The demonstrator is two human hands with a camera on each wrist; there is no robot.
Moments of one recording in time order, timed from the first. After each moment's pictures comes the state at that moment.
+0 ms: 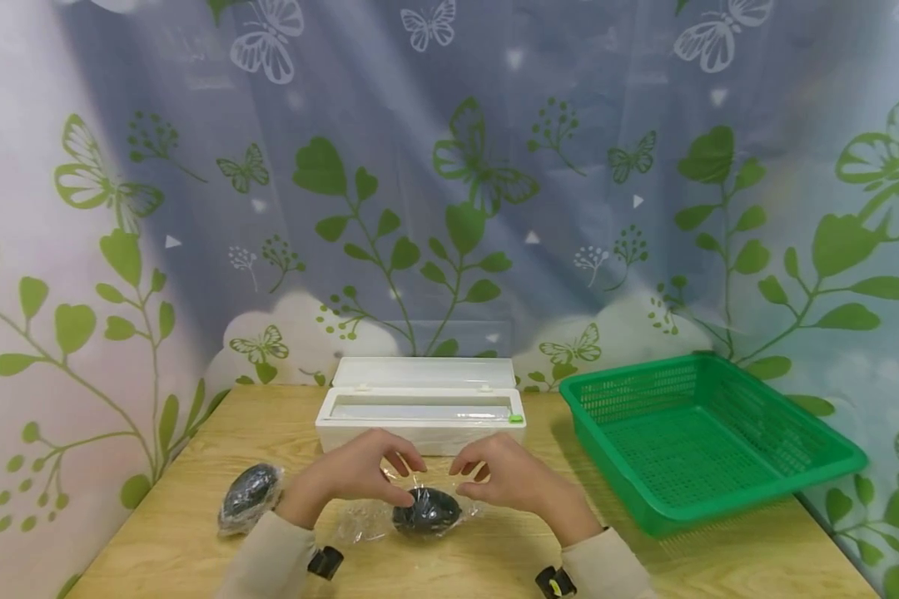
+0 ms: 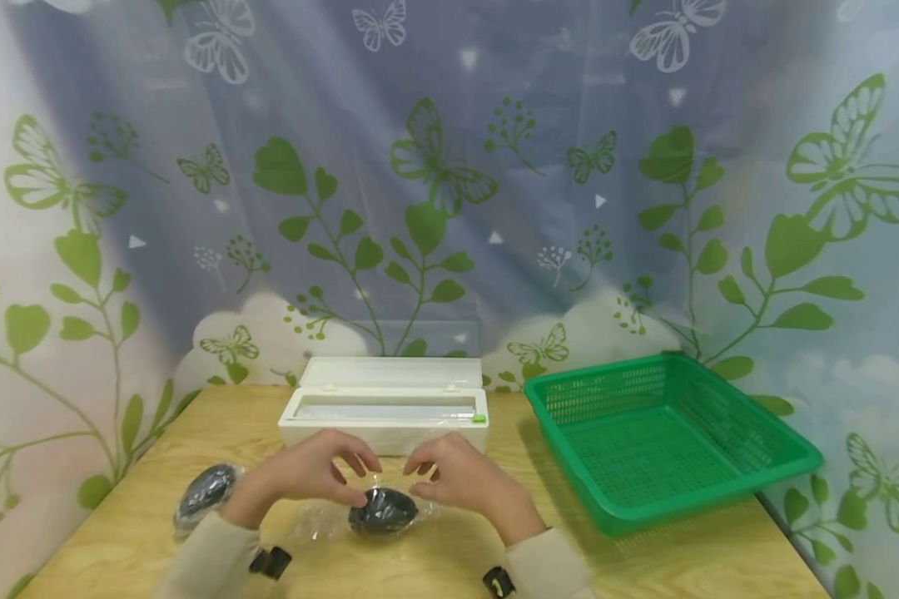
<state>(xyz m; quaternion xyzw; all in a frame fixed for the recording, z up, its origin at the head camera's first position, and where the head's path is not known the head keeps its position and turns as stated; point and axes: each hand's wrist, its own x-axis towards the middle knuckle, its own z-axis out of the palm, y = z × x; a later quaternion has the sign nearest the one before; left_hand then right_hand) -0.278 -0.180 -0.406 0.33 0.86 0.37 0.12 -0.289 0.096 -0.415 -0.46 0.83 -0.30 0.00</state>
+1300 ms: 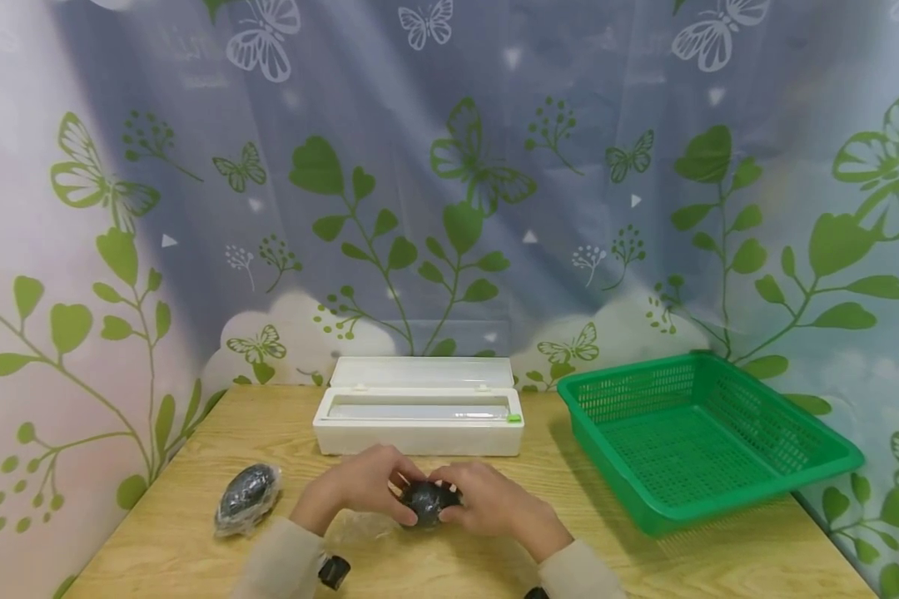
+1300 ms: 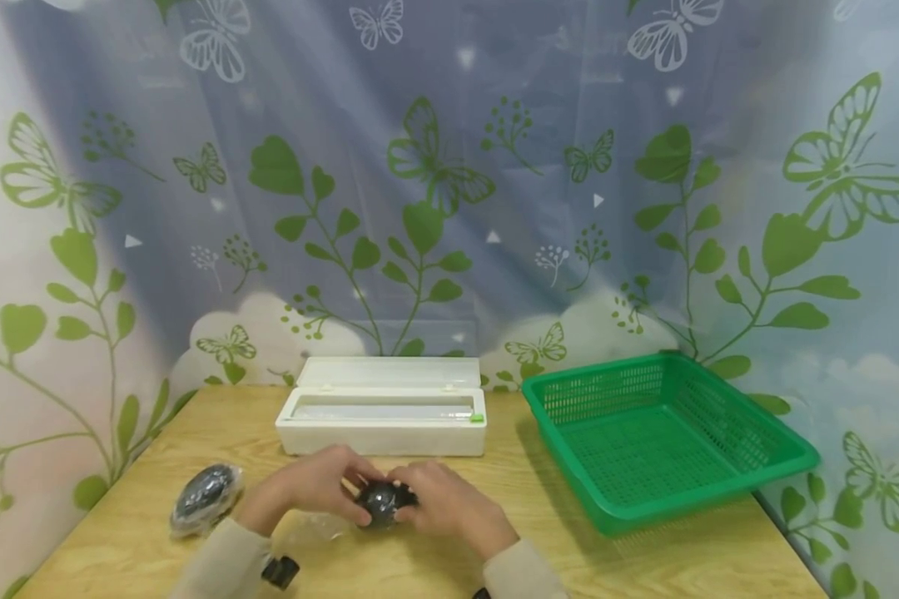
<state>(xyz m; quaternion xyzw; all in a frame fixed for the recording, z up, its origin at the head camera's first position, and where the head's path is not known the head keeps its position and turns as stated) -0.283 -0.168 -0.428 0.31 0.88 0.33 0.15 -0.286 0.071 -0.455 -0.44 0.87 -0.21 0.02</state>
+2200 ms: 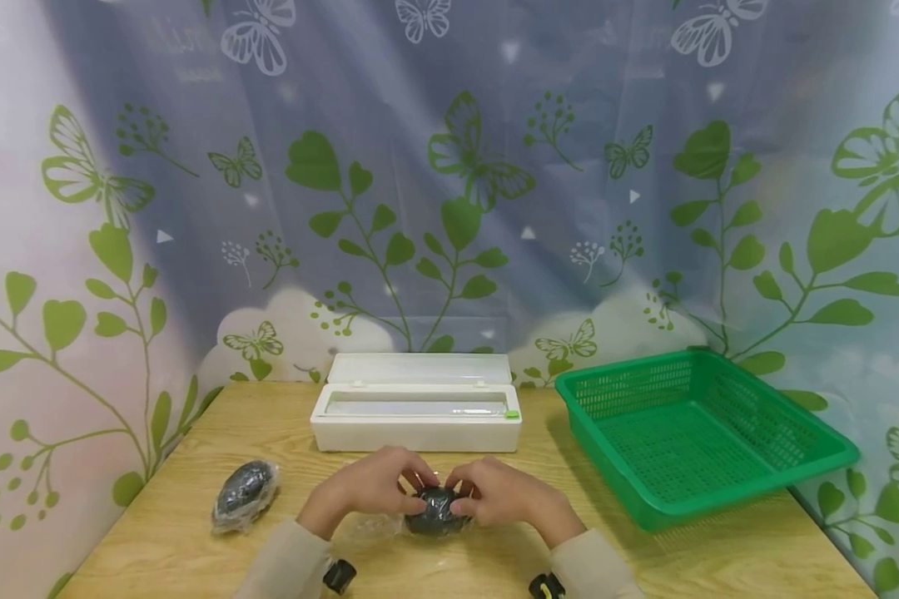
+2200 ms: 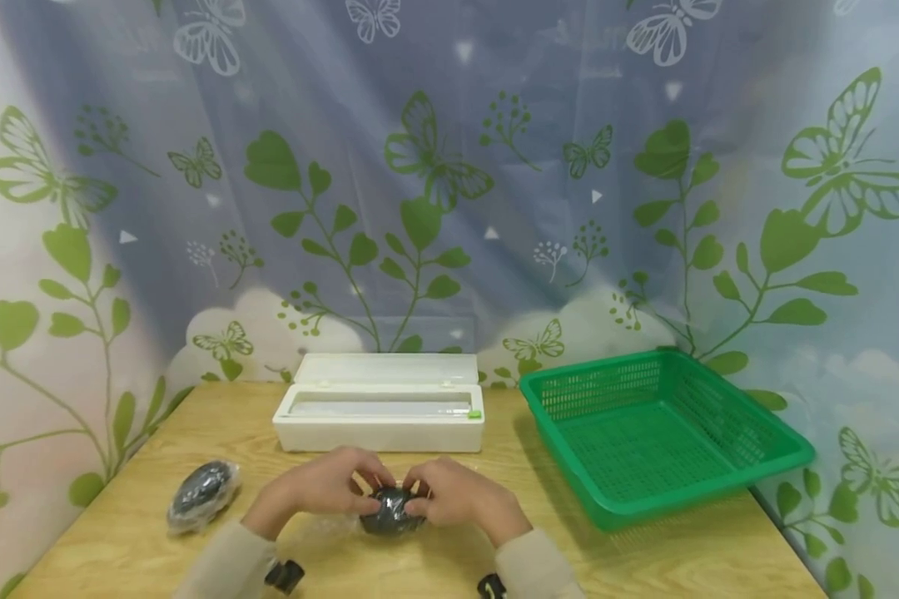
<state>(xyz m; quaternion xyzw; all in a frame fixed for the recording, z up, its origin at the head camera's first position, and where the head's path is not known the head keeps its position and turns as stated) -0.276 -0.153 -0.428 0.33 0.88 0.33 0.13 -0.290 0.091 -0.443 -0.41 0.87 -0.25 0.12</state>
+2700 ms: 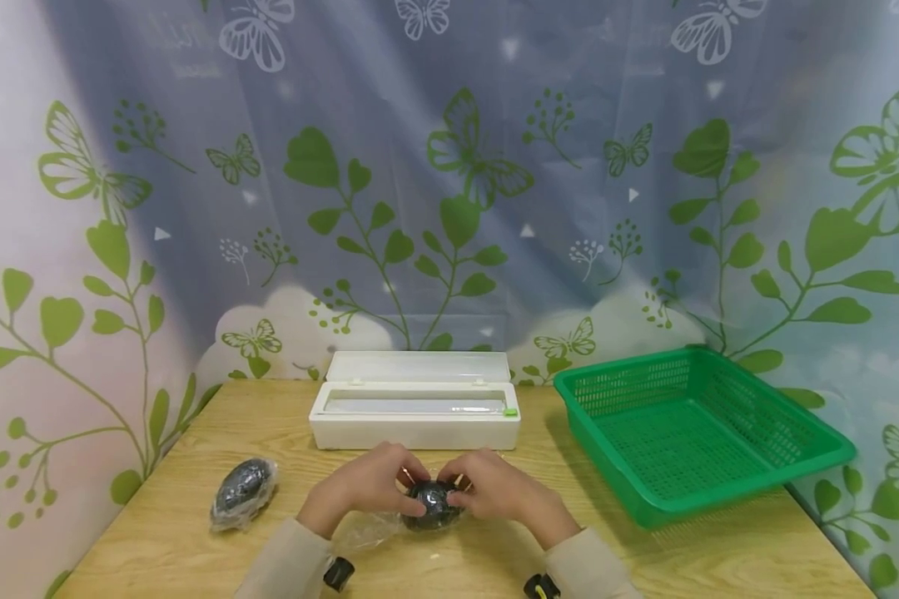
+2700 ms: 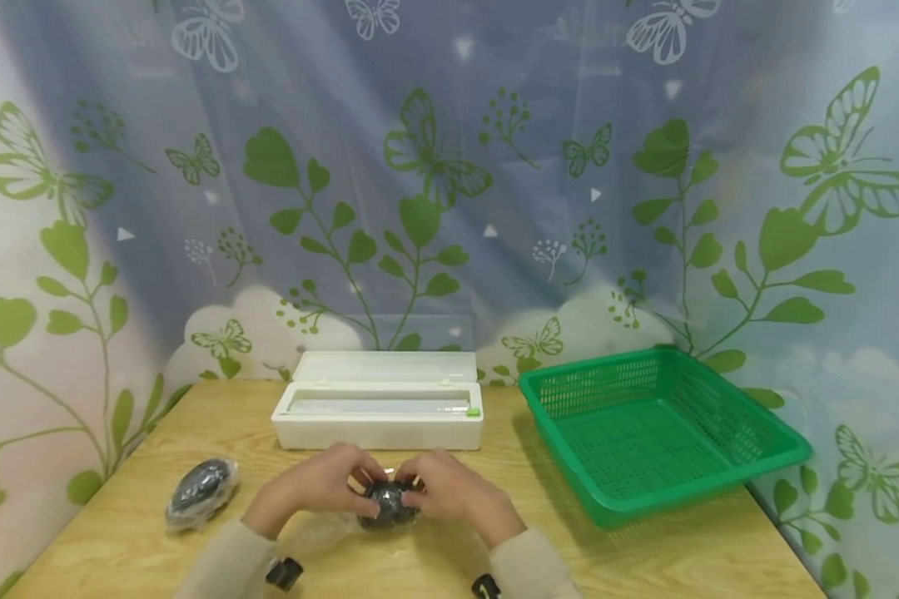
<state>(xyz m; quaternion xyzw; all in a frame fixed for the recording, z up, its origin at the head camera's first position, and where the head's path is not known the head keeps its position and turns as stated) -0.280 -0.152 -0.431 0.32 0.89 0.31 0.11 -0.288 0.083 -0.439 -0.43 0.86 -0.25 0.06</state>
